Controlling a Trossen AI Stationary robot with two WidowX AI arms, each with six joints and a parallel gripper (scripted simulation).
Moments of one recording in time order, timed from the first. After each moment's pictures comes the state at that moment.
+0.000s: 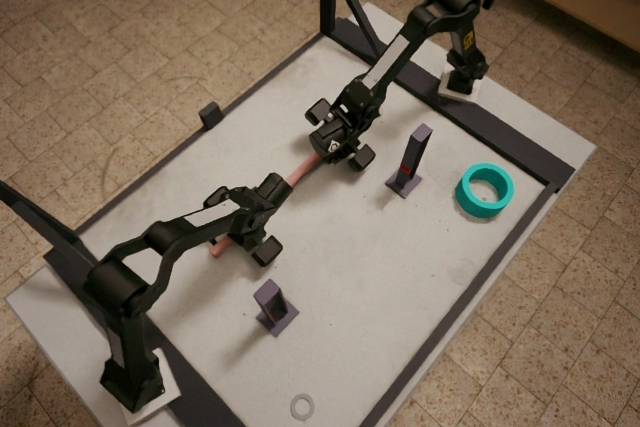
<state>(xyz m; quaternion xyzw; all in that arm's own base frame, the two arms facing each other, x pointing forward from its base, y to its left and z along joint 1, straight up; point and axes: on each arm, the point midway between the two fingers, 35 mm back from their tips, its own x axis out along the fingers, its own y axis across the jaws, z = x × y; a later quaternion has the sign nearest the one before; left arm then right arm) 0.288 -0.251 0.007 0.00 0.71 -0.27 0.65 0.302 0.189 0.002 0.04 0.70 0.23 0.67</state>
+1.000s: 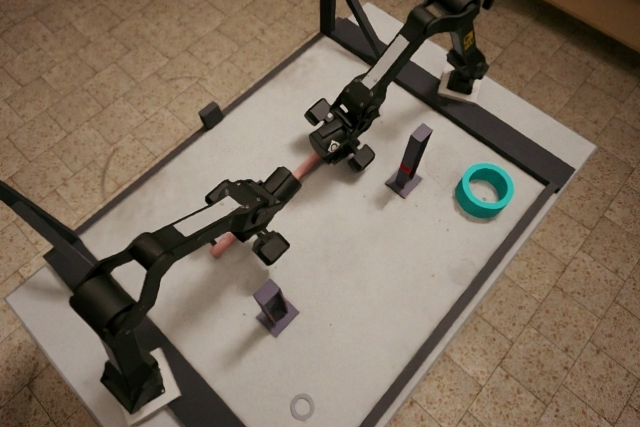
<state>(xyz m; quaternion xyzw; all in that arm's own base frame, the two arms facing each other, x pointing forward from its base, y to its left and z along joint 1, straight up) 0.289 -0.251 0.007 0.00 0.71 -0.27 0.65 0.311 0.169 0.056 0.04 0.70 0.23 0.68</state>
